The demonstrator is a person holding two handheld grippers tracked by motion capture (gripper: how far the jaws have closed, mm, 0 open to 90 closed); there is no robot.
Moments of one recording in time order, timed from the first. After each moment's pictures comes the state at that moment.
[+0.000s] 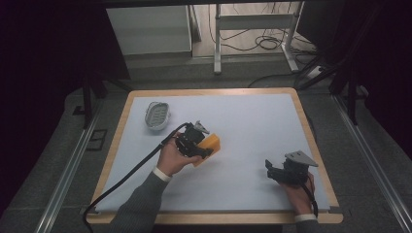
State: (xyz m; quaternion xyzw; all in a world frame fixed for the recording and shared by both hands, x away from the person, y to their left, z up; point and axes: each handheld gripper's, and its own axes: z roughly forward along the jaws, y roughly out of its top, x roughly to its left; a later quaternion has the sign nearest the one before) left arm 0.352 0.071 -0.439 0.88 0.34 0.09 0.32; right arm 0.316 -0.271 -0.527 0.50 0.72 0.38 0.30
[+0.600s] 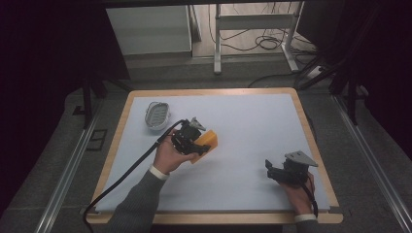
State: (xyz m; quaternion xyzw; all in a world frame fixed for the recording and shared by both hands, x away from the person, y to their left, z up) left arm 0.355 0.081 -0.429 0.88 0.34 0.10 0.32; right arm 0.315 -0.271 -0.527 0.50 0.72 0.38 0.30
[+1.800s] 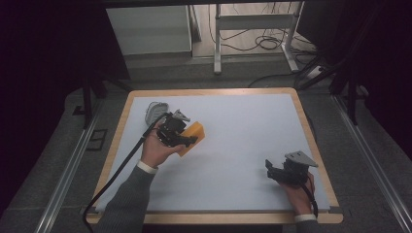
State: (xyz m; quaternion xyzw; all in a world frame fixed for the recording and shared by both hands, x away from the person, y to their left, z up) left arm 0.366 0.124 -0.419 0.86 0.38 0.11 0.33; right arm 0.315 -0.271 -0.527 0.50 0.71 0.38 0.30
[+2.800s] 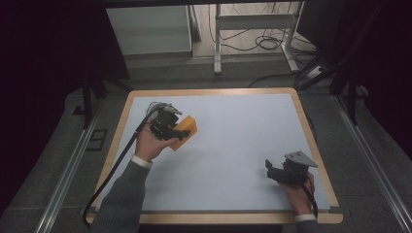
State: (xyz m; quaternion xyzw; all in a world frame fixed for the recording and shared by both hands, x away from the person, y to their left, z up) left arm 0.382 0.143 -0.415 0.85 0.40 0.12 0.33; right arm 0.315 -0.270 -0.527 0.50 0.71 0.38 0.31
